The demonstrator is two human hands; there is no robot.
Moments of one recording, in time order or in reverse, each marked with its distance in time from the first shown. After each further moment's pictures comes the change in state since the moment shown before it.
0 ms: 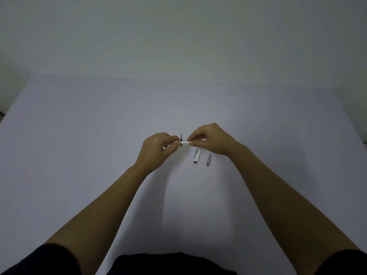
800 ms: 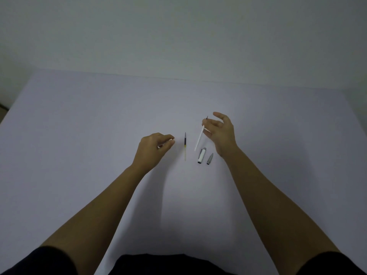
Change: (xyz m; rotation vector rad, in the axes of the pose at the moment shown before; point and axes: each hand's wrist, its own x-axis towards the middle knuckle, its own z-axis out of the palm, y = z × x) left_hand -0.003 -0.021 -0.004 -0.055 0.054 -0.158; right_hand 0.024 0.015 0.024 1.093 0.624 0.370
